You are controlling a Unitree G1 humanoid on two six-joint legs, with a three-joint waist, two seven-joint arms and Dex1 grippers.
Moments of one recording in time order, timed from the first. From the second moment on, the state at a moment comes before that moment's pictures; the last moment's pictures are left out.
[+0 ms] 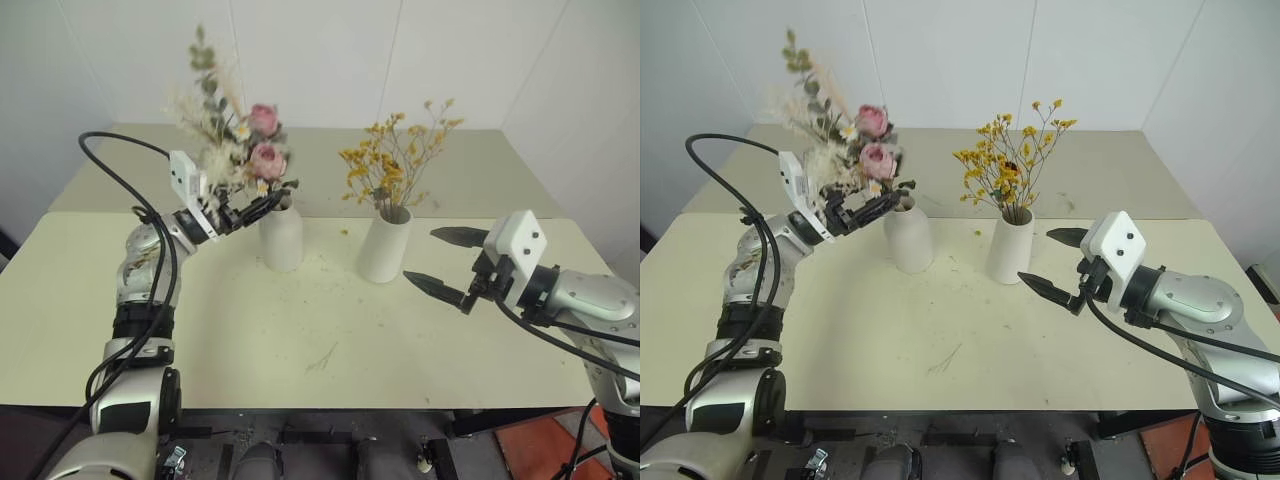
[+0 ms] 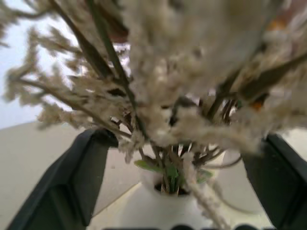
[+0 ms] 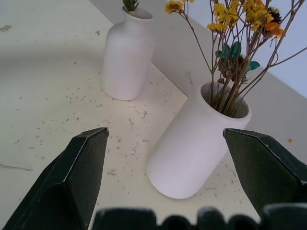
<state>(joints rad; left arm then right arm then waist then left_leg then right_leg) -0.80 0.48 0.17 0.49 -0.42 0.14 -1.02 -0.27 -0.79 -0.18 -0.46 0.45 0.48 0.80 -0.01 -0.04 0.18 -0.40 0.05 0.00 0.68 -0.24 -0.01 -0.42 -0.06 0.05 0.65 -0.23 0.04</state>
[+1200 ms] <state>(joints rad) -0.16 1.05 0.59 0.07 -0.51 0.33 -1.21 0.09 -0.99 -0.62 -0.33 0.44 0.44 1.01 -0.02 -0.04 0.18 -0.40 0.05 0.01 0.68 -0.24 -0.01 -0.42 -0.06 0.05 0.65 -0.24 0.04</state>
